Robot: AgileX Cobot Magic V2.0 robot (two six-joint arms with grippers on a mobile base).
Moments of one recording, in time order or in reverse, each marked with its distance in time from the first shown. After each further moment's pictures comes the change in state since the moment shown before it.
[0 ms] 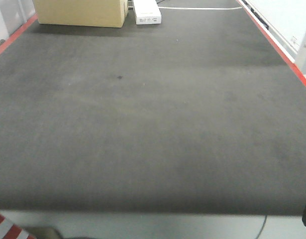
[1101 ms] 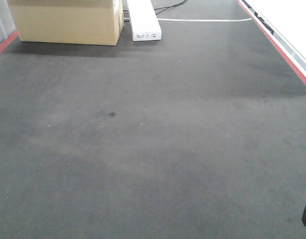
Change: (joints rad) left arm 0.000 0.000 0.000 0.000 0.001 0.000; right arm 0.000 0.000 0.000 0.000 0.000 0.000
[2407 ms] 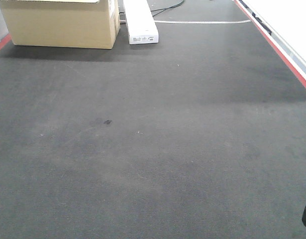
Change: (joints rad) left arm 0.000 0.000 0.000 0.000 0.000 0.000; right arm 0.000 0.000 0.000 0.000 0.000 0.000
